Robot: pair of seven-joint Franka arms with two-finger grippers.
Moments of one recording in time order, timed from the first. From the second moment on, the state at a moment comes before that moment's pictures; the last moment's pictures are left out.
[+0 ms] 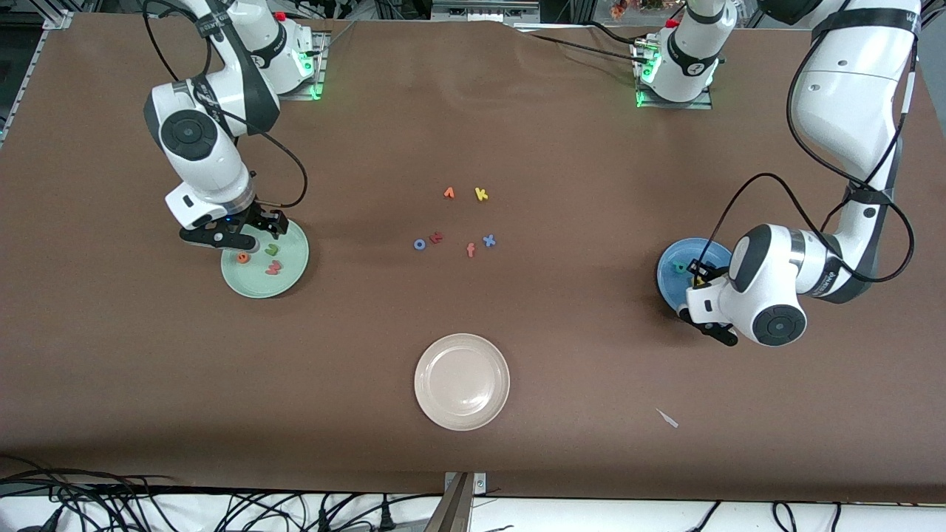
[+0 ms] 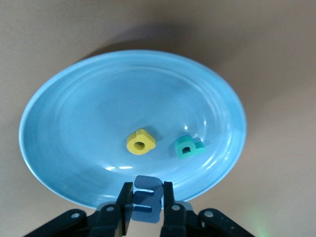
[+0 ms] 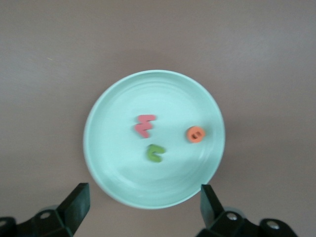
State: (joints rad) left arm 0.09 0.74 -0.21 -1.52 0.25 1.67 0.33; right arm -0.15 0.09 0.38 -2.26 -0.24 2.31 0.54
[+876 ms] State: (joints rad) left arm 0.21 0.62 -0.21 -1.35 0.27 1.46 0.32; right arm -0.17 0.05 0.26 -1.63 0.01 1.65 0.14
